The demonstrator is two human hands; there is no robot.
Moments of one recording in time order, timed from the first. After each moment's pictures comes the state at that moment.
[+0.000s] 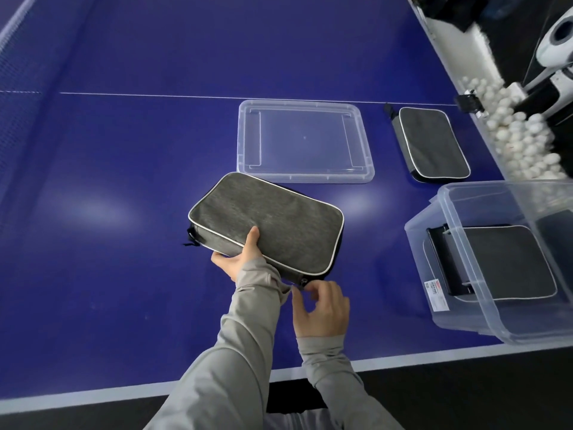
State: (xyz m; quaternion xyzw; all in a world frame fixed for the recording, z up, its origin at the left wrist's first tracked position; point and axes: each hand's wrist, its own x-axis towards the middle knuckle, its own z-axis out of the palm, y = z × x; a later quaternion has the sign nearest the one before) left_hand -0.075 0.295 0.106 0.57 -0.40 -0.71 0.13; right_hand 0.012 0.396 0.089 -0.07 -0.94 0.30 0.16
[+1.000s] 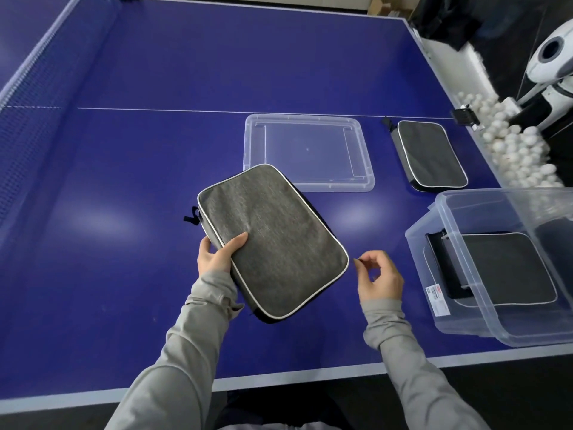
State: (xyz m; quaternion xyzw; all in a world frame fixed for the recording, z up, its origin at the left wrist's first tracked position) left_hand -0.055 0.221 0.112 0.41 -0.53 -0.74 0.02; right_hand -0.042 0.481 0.105 -0.08 -0.89 0.42 0.18
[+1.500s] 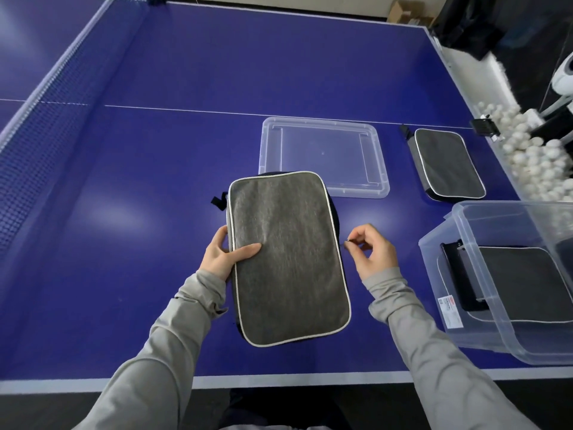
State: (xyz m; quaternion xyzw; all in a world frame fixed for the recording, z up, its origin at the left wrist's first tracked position) left_hand -0.046 0.189 0.125 0.24 -0.58 -0.78 -0.09; right_hand -0.088 0.459 0.135 0.05 -0.89 0.45 0.05
